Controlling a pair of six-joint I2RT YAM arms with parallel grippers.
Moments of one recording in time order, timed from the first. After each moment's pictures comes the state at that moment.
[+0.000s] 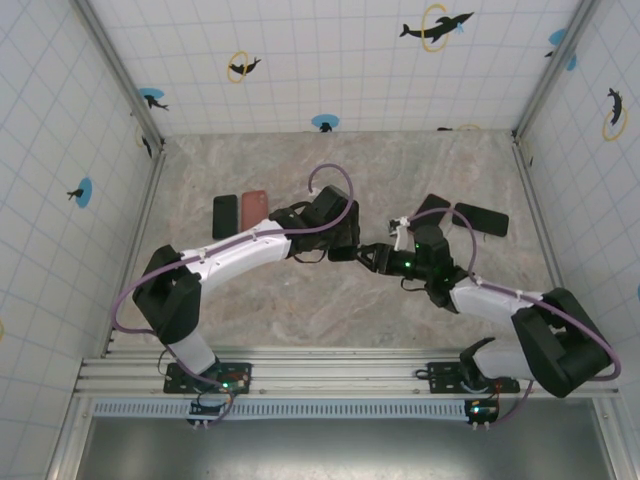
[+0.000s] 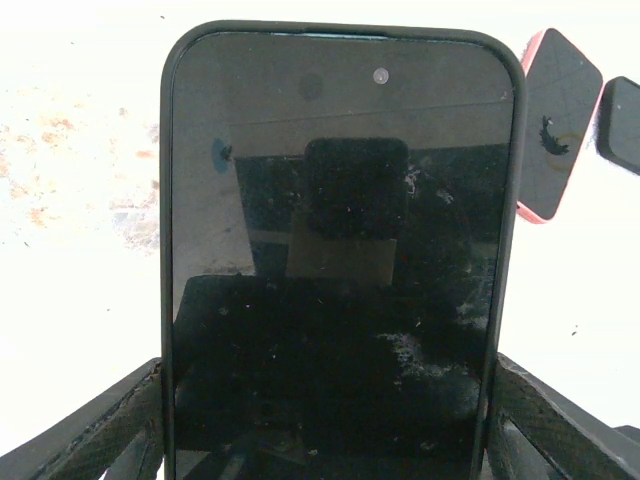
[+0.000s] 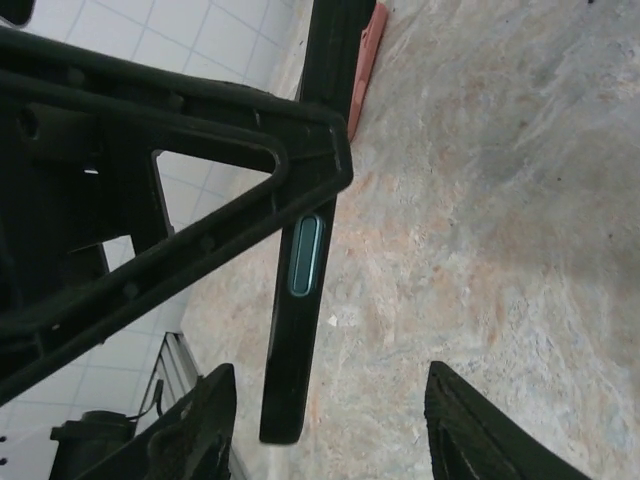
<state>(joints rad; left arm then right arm) -0.88 1.69 1.29 -0.51 -0.09 -0.80 0.56 1.31 0.41 0.51 -0.55 0.81</state>
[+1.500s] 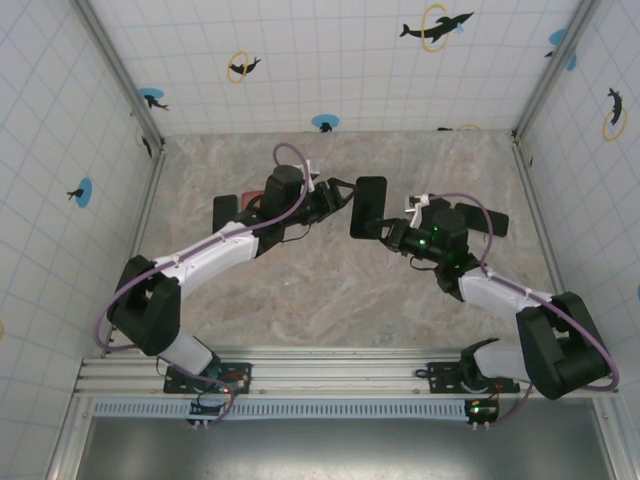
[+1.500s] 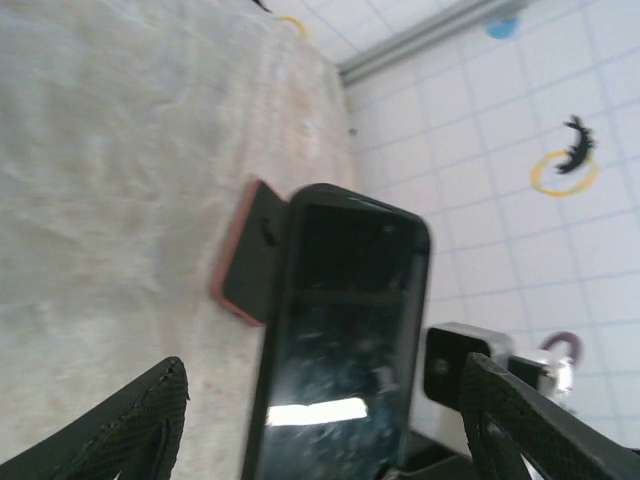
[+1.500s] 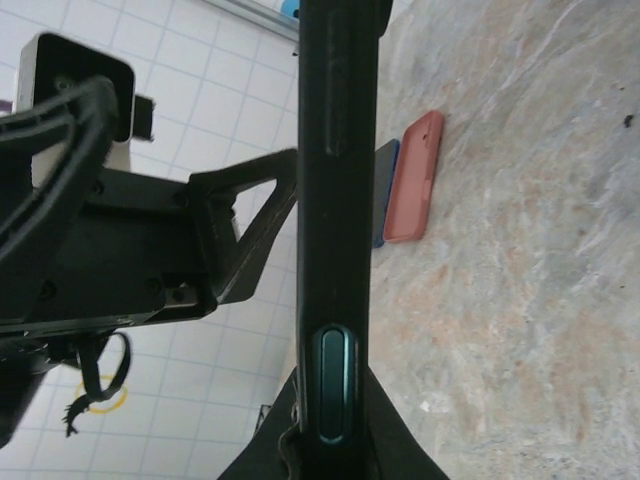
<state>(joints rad) -0.67 1.57 1.08 0.14 0.36 -1.00 0.41 1.28 0.48 0.61 -0.68 1.05</state>
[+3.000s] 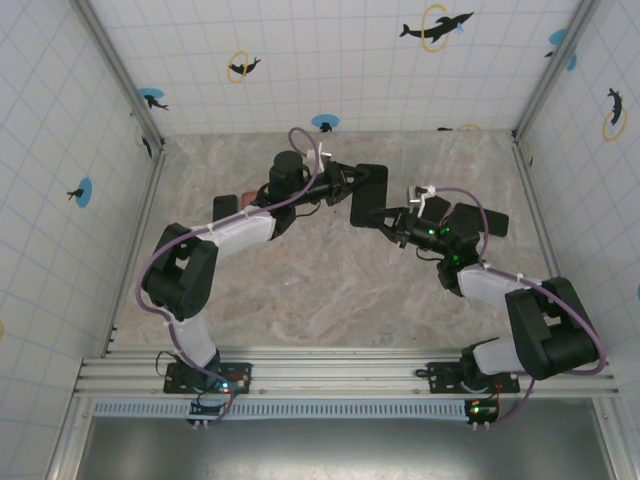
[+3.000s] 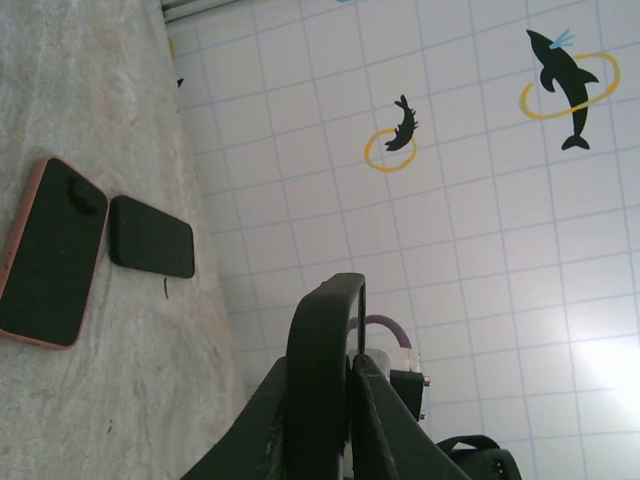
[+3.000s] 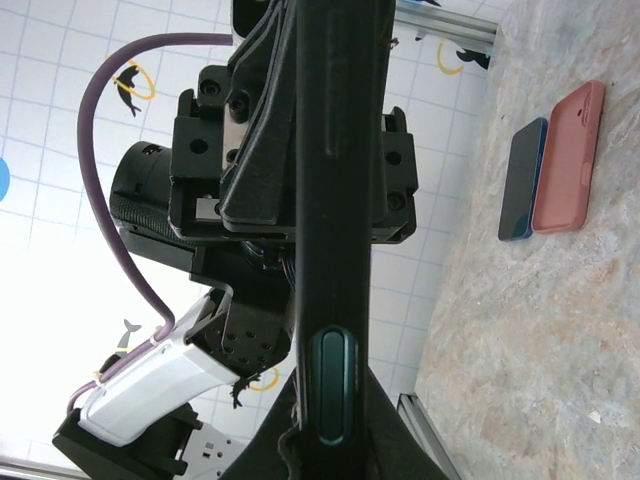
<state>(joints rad) -0.60 1.82 1.19 0.56 0.71 -1.28 0.34 1.38 0.47 1.02 -0.85 1.43</state>
